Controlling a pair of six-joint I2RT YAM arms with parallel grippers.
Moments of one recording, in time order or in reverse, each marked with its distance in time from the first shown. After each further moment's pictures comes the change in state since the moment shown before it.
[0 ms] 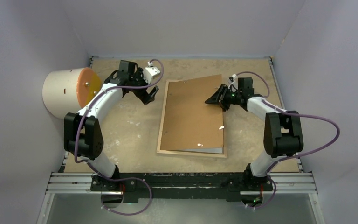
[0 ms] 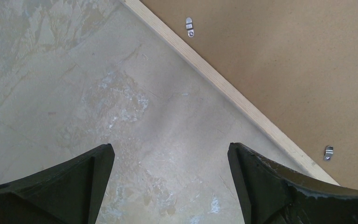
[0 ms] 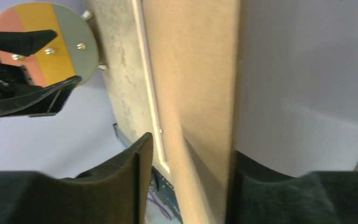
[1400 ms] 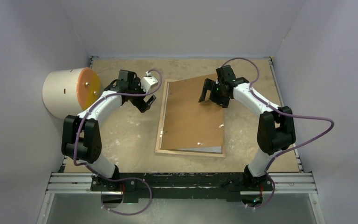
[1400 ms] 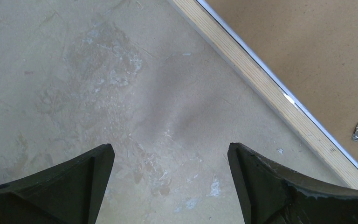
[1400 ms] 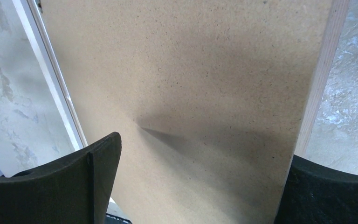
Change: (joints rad) left arm 0.014 -0.048 -0.172 0.069 -0.092 0.019; right arm 0.242 0.077 0.352 -0.496 0.627 -0.151
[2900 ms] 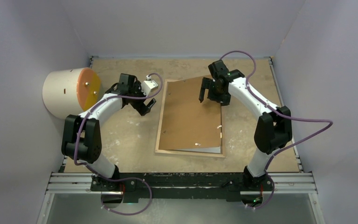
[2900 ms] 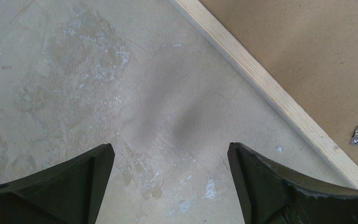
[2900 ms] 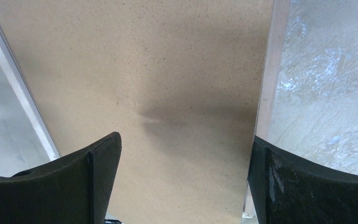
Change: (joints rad) left arm 0.001 0.000 -0.068 0.048 0.010 0.006; right arm 0.095 0.026 0.200 -0.281 0.212 -0.005
